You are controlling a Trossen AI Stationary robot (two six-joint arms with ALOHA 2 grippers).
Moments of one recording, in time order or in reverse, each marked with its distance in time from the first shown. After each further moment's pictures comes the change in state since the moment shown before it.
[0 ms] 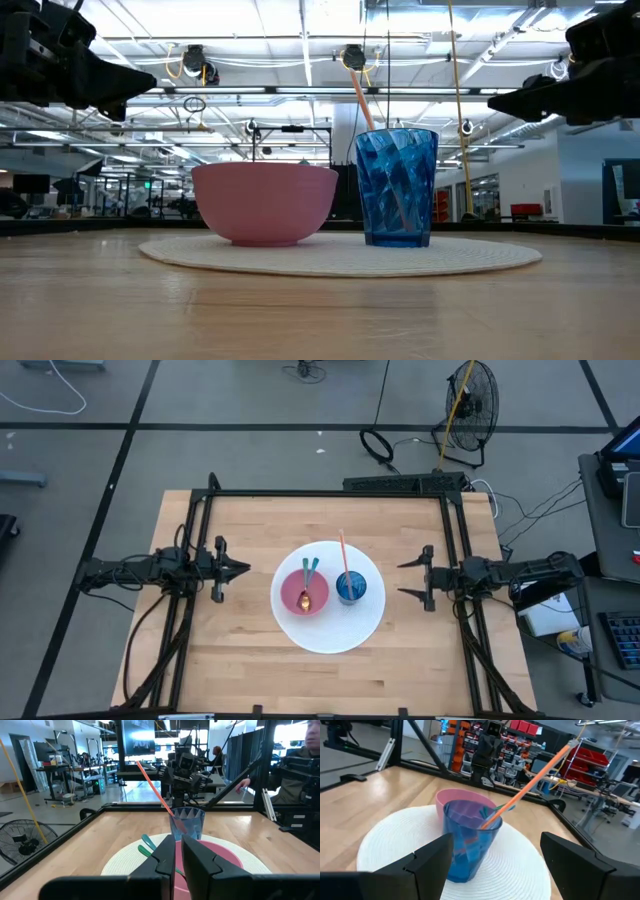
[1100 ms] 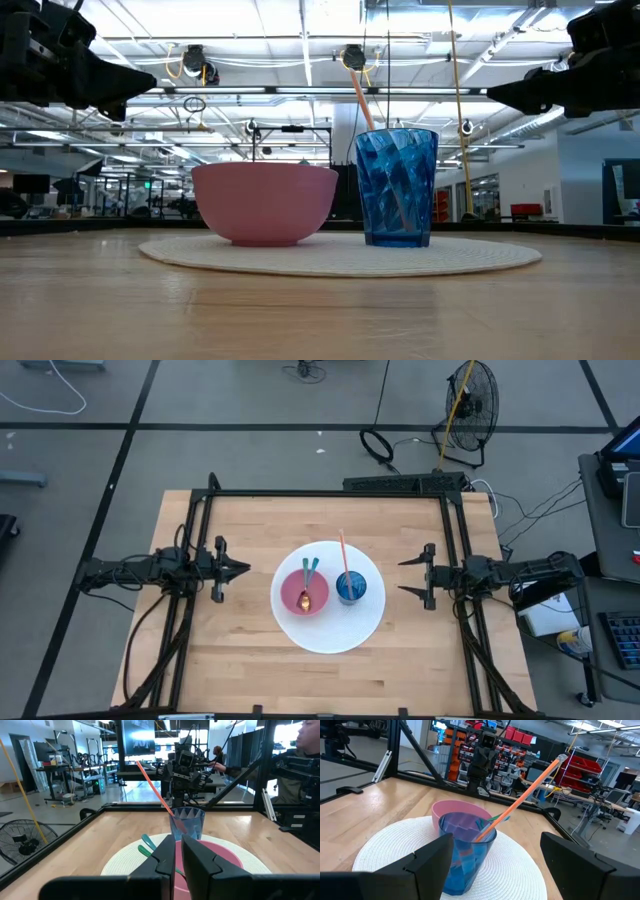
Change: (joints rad) left arm 0.000 0.000 0.000 0.000 0.000 0.000; right arm 0.000 0.005 0.000 0.102 0.002 0.000
